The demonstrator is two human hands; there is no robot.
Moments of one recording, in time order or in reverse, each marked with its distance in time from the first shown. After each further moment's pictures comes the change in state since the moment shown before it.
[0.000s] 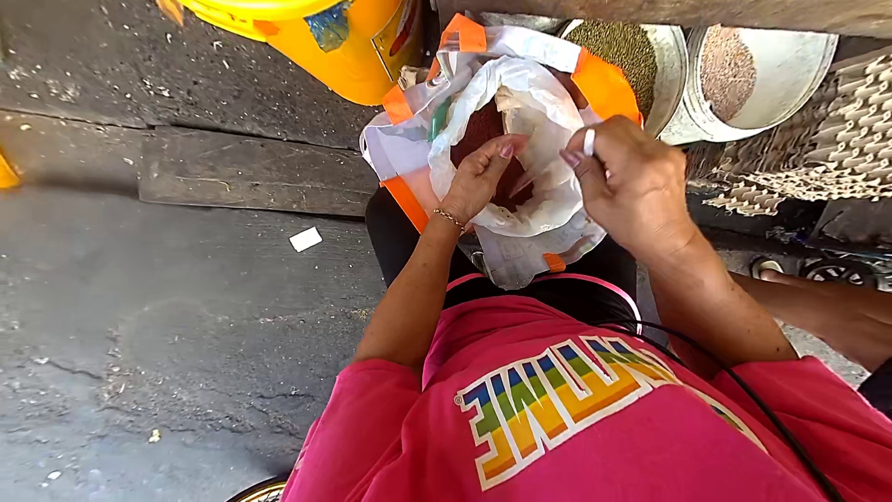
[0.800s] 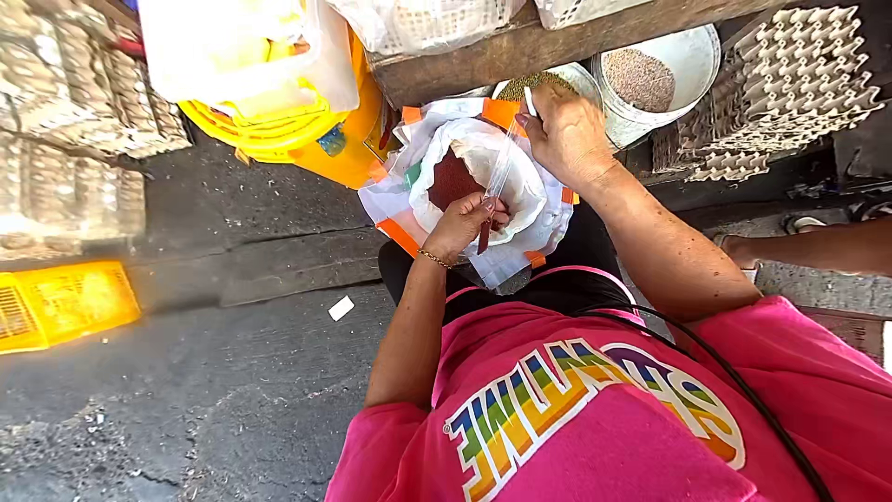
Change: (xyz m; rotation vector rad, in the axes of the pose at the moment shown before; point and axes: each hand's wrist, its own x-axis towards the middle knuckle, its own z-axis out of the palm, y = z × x) left_hand -0.056 0.075 0.030 -0.030 -0.254 -0.212; right_hand -0.003 0.018 -0.033 -0.018 0.083 0.308
